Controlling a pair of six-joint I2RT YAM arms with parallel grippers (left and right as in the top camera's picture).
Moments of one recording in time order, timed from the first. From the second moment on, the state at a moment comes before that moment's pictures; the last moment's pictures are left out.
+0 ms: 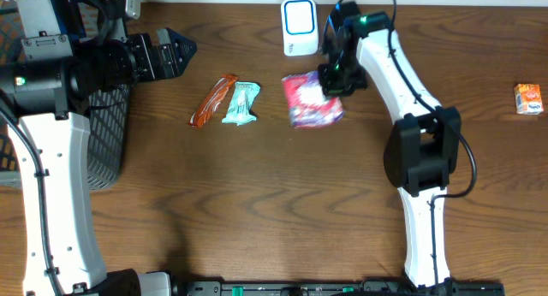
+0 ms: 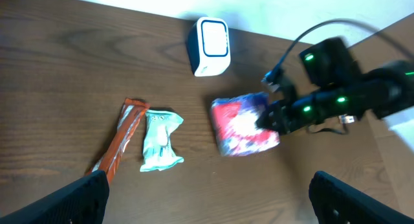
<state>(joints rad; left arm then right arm) 0.13 1.52 1.80 -1.10 0.62 -0.10 0.28 2.40 2.26 -1.37 -0.09 0.16</state>
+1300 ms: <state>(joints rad) 0.13 1.52 1.80 -1.10 0.62 -0.10 0.60 2.36 2.14 -1.18 0.42 0.26</state>
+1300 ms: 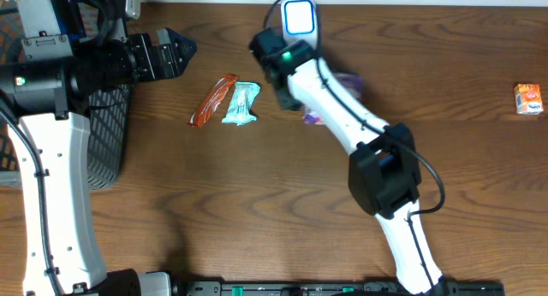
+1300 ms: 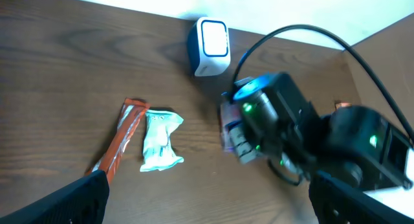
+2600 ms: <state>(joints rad) 0.13 1.52 1.80 -1.10 0.62 -0.10 0.32 2.36 2.10 -1.24 -0.05 0.22</state>
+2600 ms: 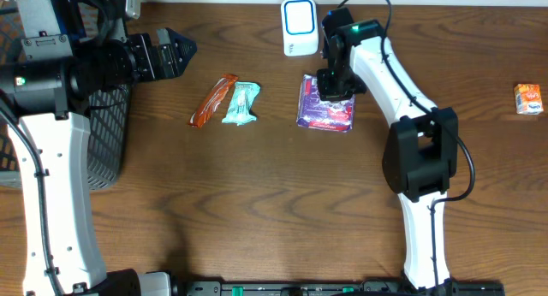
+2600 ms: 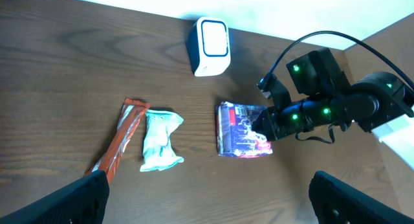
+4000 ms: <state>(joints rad) 0.13 1.52 1.80 -1.10 0.62 -0.10 0.14 2.30 1.89 -1.15 -0.40 0.01</state>
